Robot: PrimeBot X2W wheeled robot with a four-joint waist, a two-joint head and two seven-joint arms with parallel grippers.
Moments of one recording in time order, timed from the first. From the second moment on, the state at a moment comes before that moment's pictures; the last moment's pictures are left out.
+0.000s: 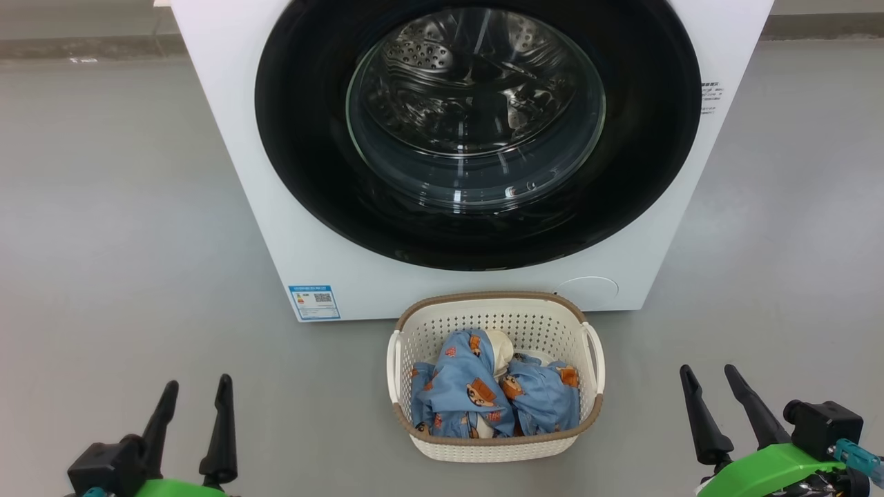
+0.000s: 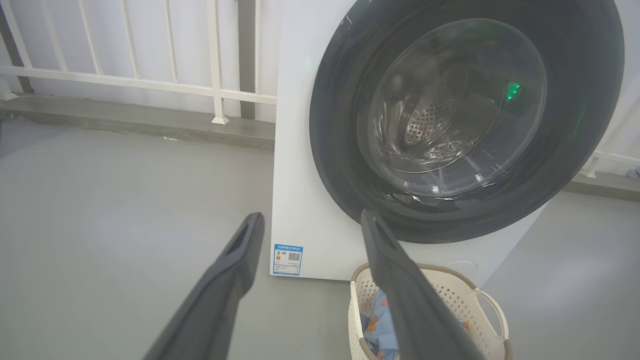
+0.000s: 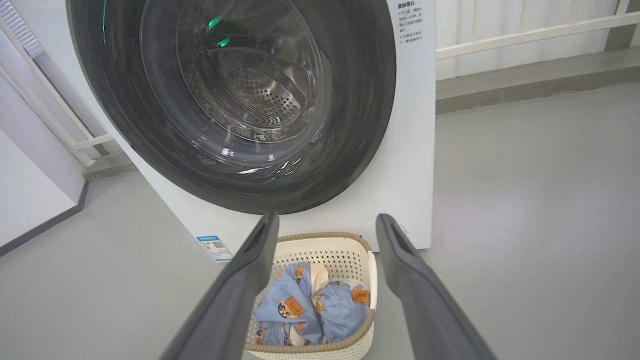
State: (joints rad) left arm -0.02 0.10 -0.04 0.19 -0.34 -0.13 -0.23; right arm -0.06 -0.15 0.00 0.34 0.41 0.13 -0.23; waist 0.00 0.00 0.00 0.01
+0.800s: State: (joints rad) left arm -0.01 0.11 -0.03 0.23 -0.28 -0.13 -0.25; right arm -0.03 -0.15 -0.04 0.33 0.32 0.13 -0.25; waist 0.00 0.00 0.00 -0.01
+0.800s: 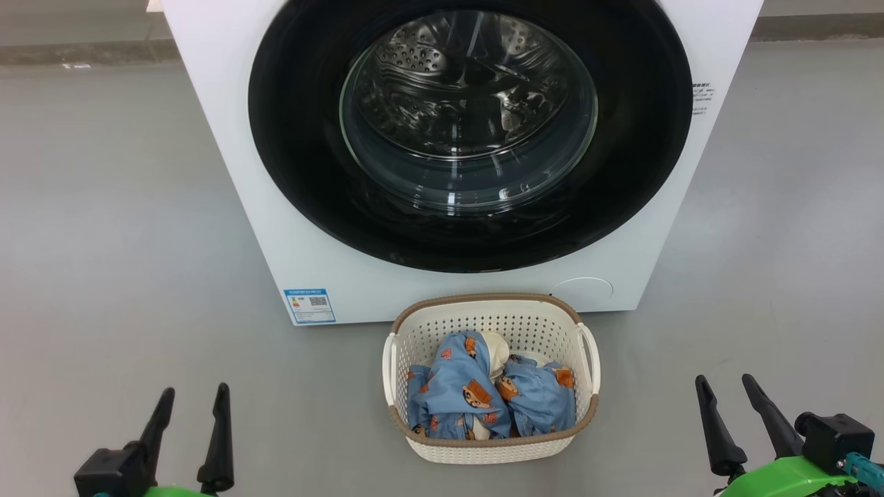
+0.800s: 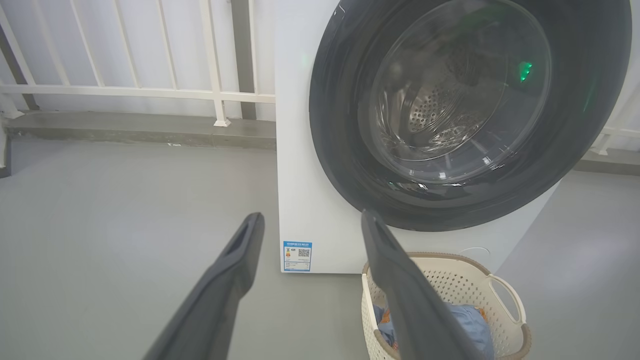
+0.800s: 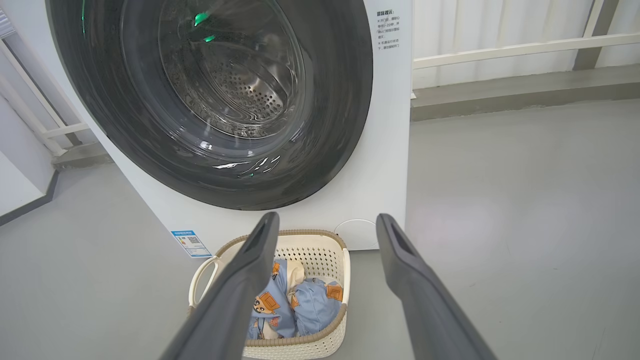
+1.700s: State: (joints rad) left arm -0.01 0.11 -0.03 0.24 -0.25 -0.13 -0.26; right arm -0.03 -0.14 -0.04 0.32 0.31 0.13 -0.25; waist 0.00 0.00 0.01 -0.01
